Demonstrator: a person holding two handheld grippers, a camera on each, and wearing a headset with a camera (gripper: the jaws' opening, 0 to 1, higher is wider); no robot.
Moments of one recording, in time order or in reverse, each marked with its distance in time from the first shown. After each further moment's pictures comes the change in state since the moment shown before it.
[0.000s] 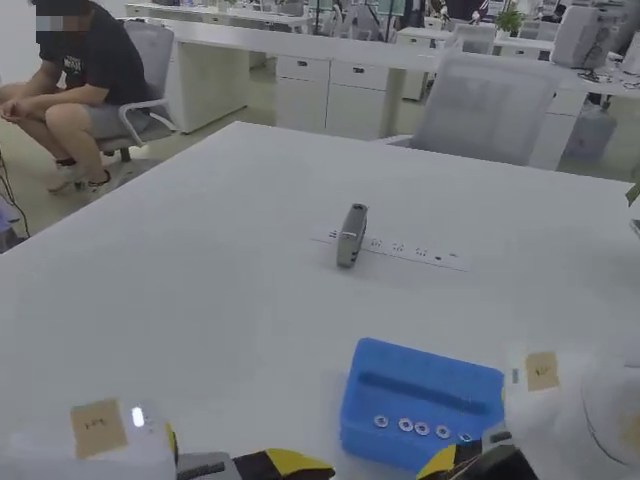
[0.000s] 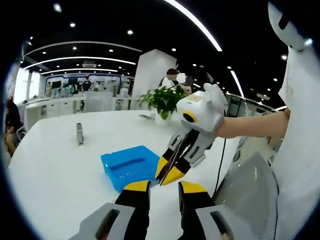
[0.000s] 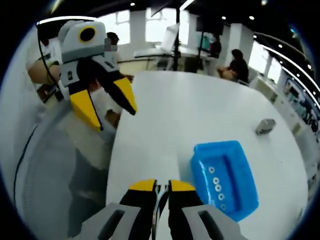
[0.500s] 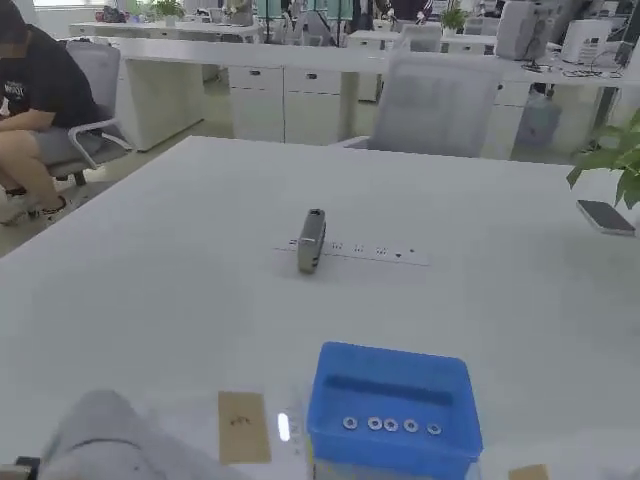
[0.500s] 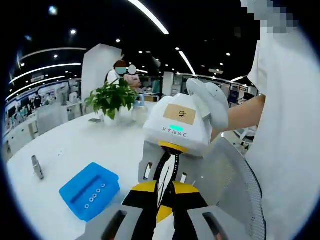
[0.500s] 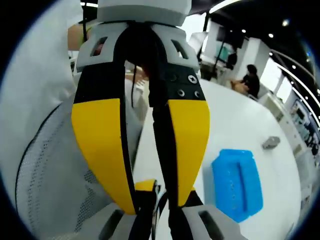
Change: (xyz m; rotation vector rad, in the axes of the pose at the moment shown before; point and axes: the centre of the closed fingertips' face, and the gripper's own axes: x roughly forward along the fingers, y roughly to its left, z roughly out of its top) left arm 0.042 -0.079 0.015 0.253 0.110 -0.352; right arm -0.009 0.055 -0.004 -0.117 -0.013 0.004
